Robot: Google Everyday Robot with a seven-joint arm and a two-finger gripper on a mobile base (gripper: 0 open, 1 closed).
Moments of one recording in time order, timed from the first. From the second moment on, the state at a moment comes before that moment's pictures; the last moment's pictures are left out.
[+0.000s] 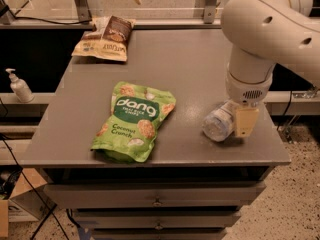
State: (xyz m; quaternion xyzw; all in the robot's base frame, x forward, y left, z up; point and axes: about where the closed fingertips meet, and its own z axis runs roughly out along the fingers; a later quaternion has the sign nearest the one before) arm 0.504 -0.203 0.827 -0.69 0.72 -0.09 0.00
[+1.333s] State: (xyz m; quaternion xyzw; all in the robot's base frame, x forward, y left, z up) arm 0.570 -0.170 0.916 -0.66 0.72 -0.07 0.21
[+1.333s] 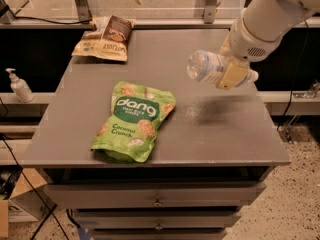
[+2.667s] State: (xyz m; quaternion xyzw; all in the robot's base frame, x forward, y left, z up) arm 0.618 -0.147 0.899 -0.64 0.72 -0.14 0.22
